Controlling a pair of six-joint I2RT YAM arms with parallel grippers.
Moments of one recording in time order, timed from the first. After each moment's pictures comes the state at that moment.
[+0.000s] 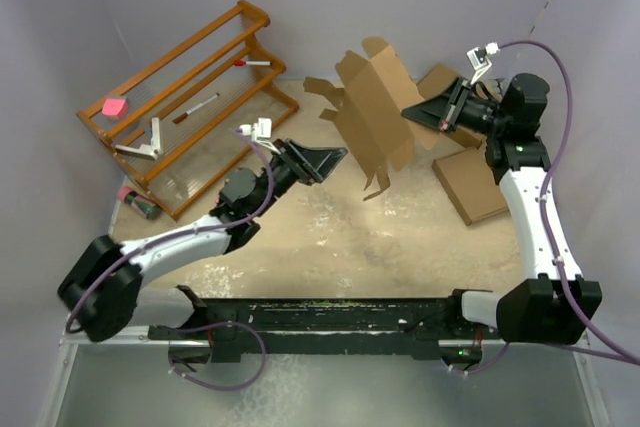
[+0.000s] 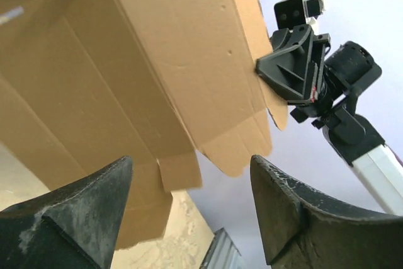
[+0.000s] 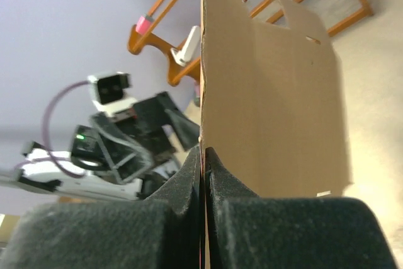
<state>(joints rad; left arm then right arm) -0.76 1.35 0.67 0.95 0.03 -0.97 -0.05 1.26 1.23 -0.08 -1.02 0.80</state>
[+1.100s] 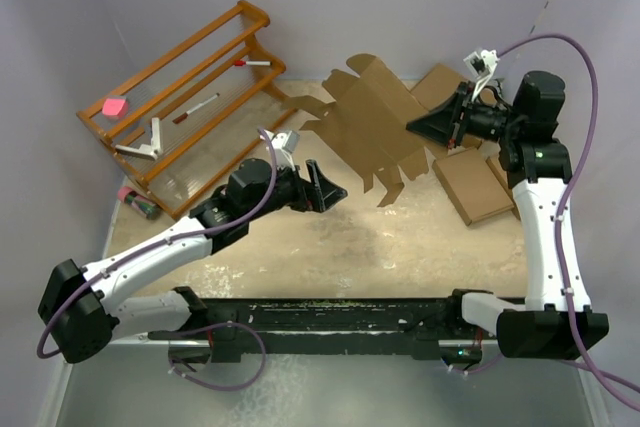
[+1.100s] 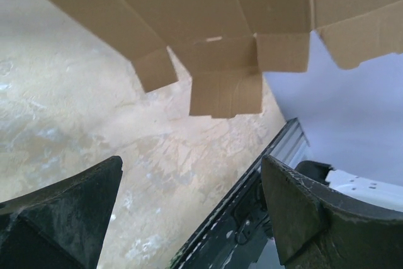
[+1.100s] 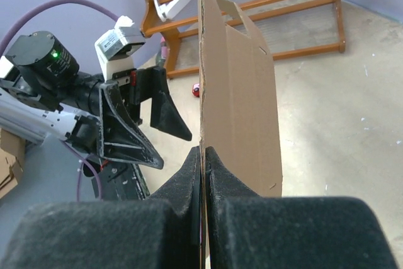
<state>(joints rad) -0.79 1.13 0.79 0.12 0.13 -0.74 -0.05 1.17 1.39 -0.46 -1.12 0.16</state>
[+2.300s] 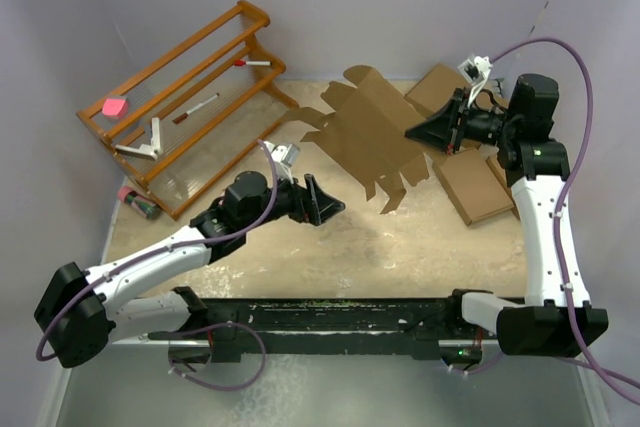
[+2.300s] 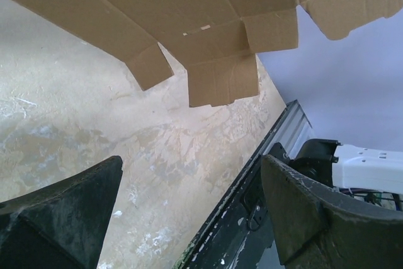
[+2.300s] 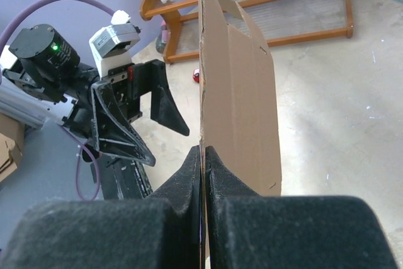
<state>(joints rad) -0.81 1.08 0.66 0.23 0.18 -0.68 -0.05 1.19 1.38 -0.55 -1.14 0.06</state>
